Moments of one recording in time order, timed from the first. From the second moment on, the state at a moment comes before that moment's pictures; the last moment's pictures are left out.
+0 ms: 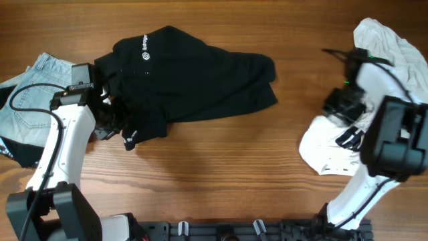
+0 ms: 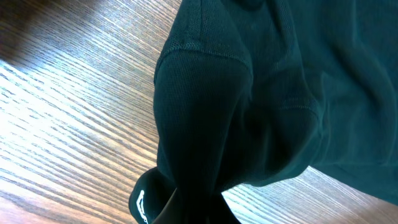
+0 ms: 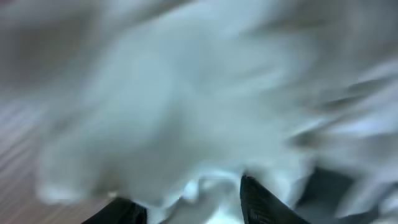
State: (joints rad) left arm 0.14 1.53 1.06 -0.94 0.13 -0.51; right arm -0.29 2.05 1.38 -1.05 0.11 0.52
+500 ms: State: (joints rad) left arm 0.14 1.53 1.06 -0.94 0.13 -0.51; right arm -0.78 1.93 1.39 -0.98 -0.14 0.32
